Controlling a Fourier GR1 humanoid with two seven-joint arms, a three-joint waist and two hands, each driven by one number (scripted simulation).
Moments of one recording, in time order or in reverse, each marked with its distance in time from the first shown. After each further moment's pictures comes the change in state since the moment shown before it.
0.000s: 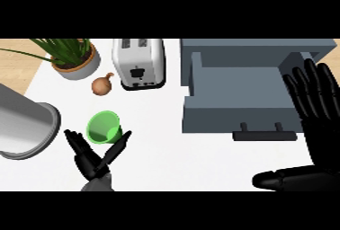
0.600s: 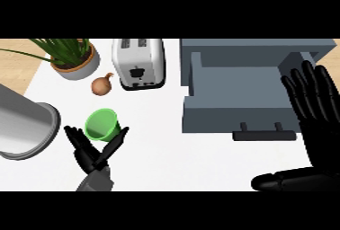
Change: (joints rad) left arm -0.109 0.003 0.106 0.188 0.017 -0.152 -0.051; right arm 0.010 0.008 0.005 0.000 -0.003 0.011 -0.012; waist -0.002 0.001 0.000
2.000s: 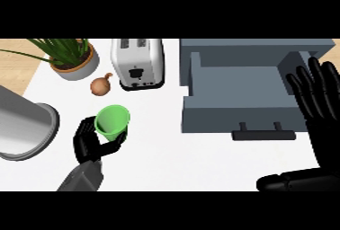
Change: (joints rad) left arm -0.119 0.113 -0.077 0.180 -0.117 -0.456 0.009; right arm -0.020 -0.016 -0.016 -0.029 -0.011 -0.003 0.055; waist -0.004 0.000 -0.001
